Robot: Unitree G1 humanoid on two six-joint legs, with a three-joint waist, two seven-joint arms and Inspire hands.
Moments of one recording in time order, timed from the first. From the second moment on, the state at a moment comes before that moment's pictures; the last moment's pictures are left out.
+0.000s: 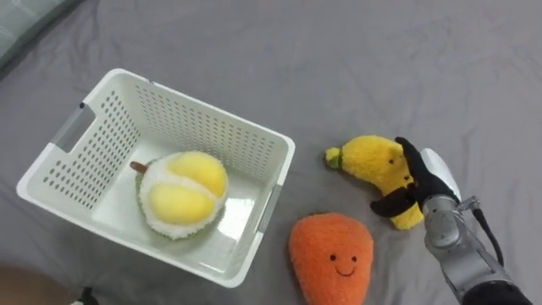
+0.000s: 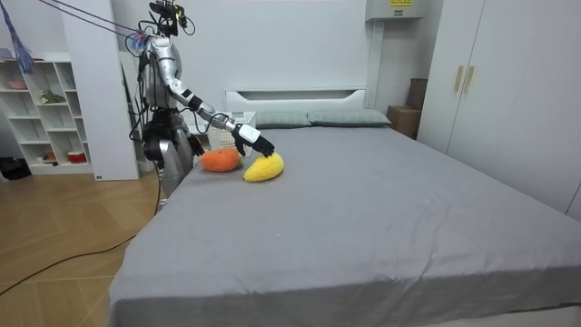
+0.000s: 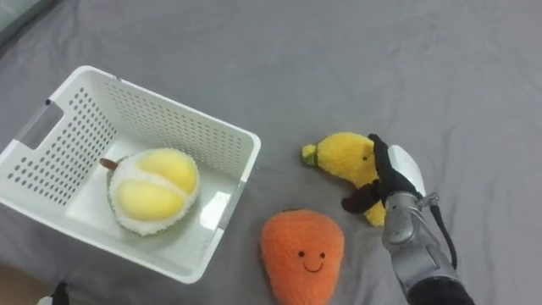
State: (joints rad) left arm 0.06 0.24 0.03 1.01 0.26 0.06 0.34; right arm -0.32 -0.37 0.18 0.81 -0.35 0.03 -0.22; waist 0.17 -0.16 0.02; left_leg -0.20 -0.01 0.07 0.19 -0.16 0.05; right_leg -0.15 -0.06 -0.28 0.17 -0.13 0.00
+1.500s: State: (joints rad) left arm 0.02 0.26 -0.12 1.04 0.21 0.07 0.33; right arm -0.53 -0.50 0.25 1.19 -0.37 0.04 -0.46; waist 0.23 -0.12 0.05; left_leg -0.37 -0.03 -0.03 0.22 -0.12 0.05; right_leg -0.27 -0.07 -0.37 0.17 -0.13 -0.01
